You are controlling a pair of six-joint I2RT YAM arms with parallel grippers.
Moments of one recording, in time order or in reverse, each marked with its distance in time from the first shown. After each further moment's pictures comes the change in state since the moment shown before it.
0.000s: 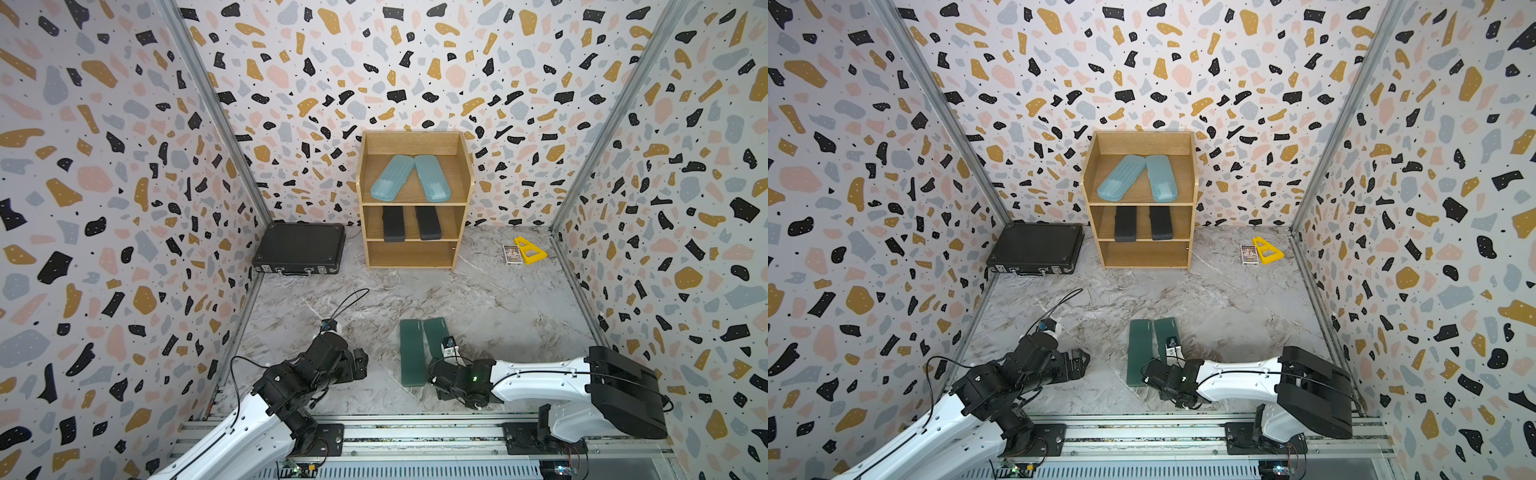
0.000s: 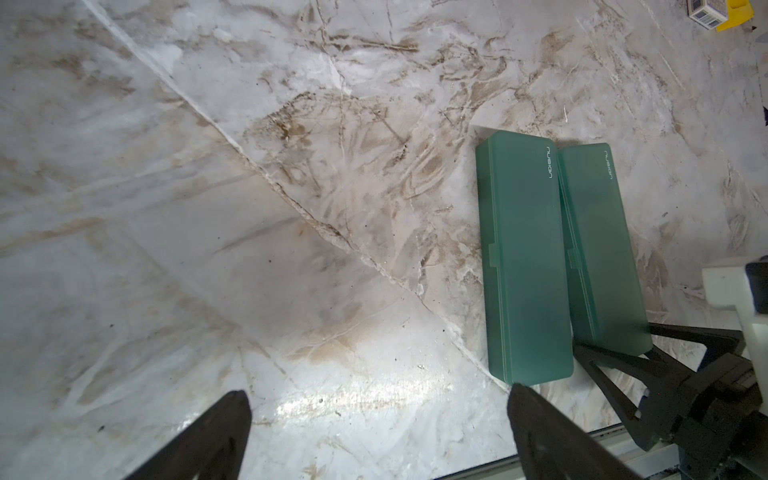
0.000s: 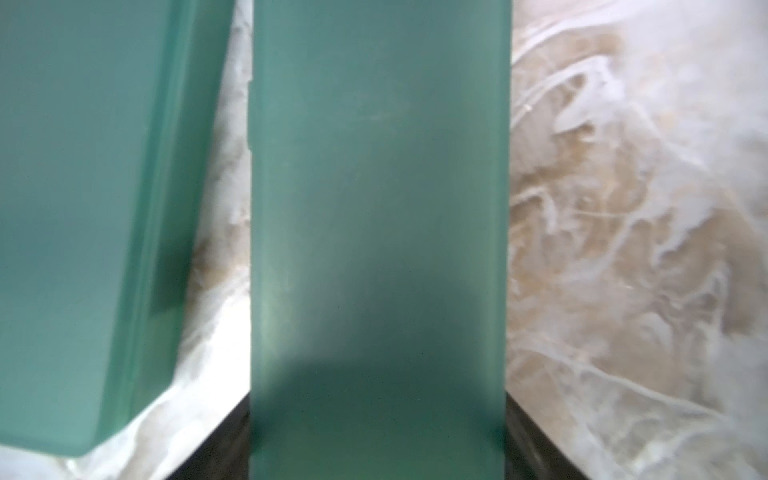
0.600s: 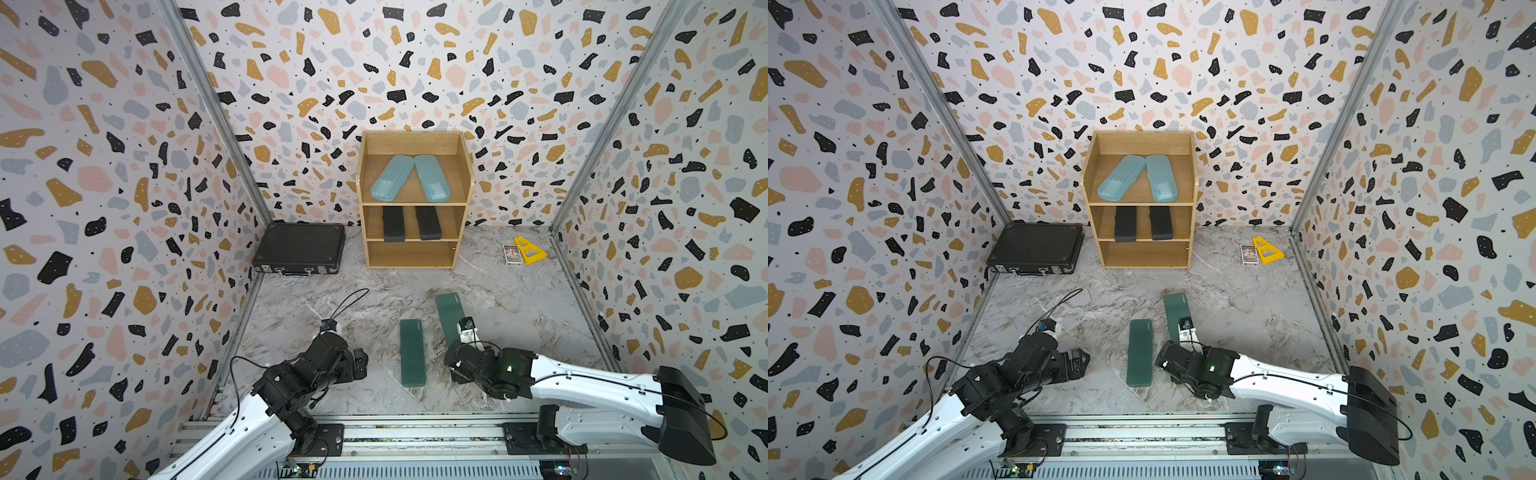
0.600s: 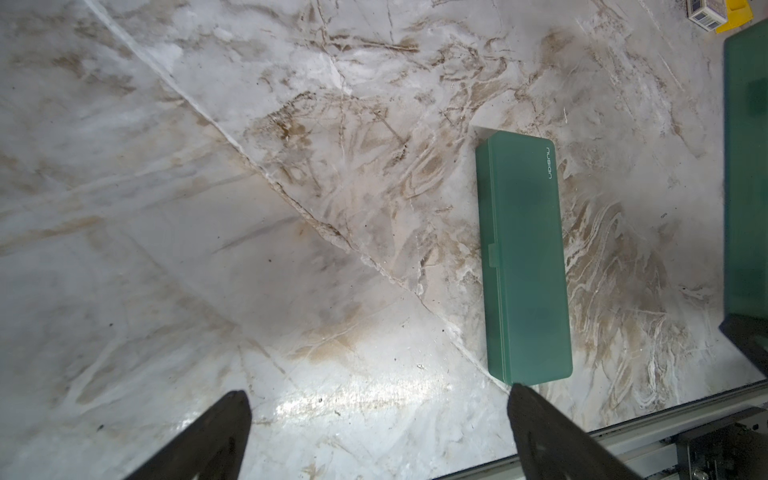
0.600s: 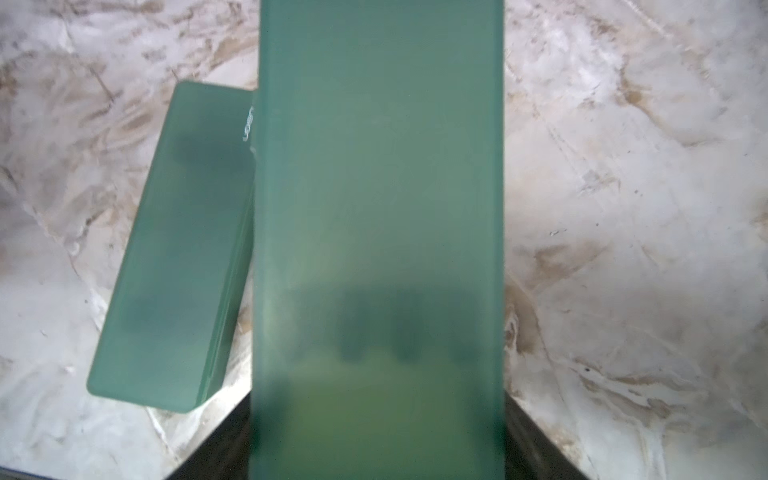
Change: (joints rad) left arm 0.000 0.002 0.003 -0.001 0.000 -0.004; right arm -0.121 -0.258 0.122 -0.179 0.103 -0.162
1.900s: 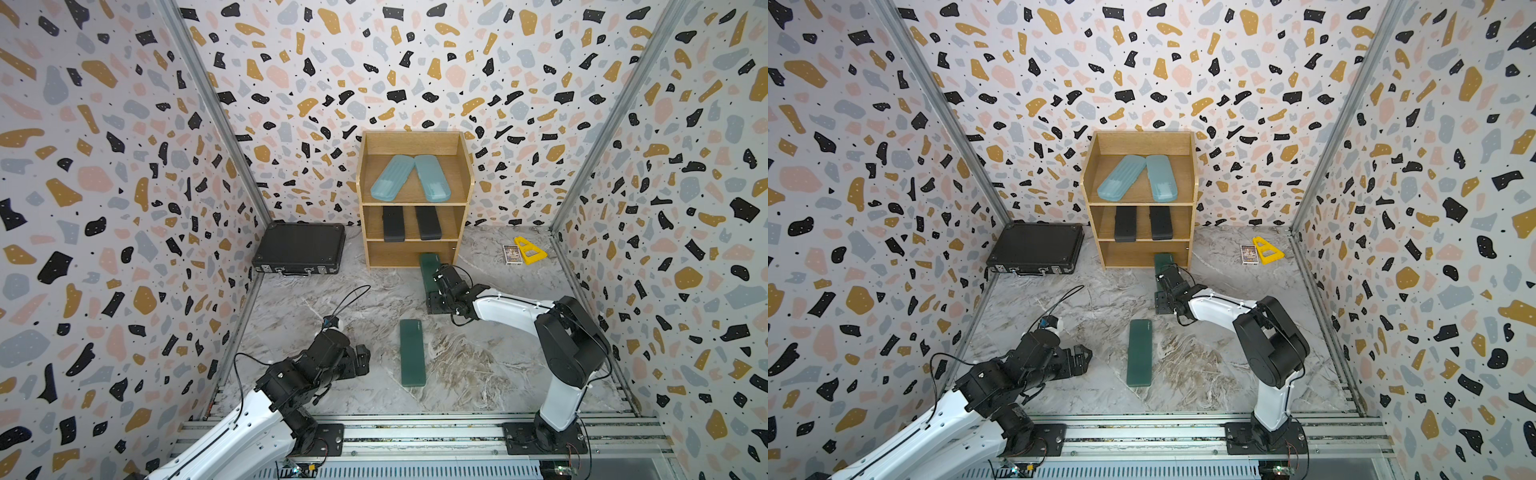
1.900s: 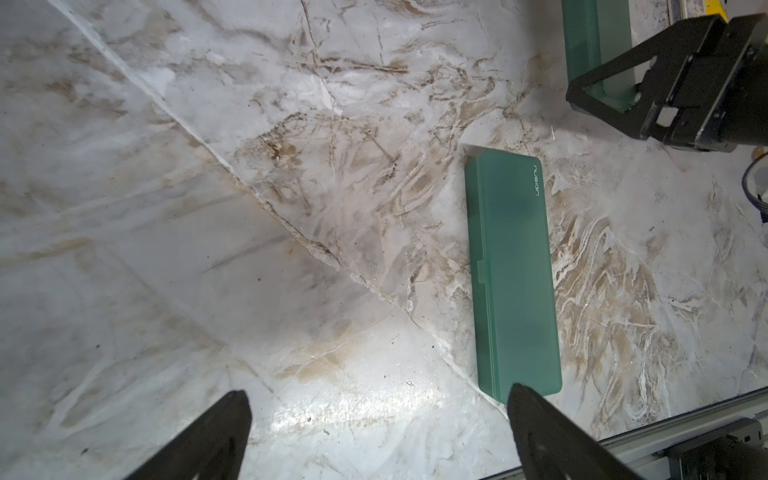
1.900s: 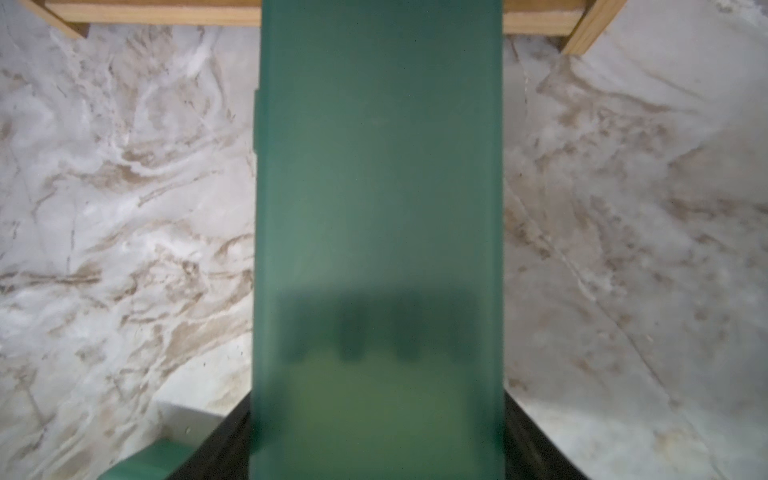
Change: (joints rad) left arm 0.000 0.036 0.005 0.058 -0.010 0.000; right arm -0.484 0.698 0.392 0.470 -0.340 -0.336
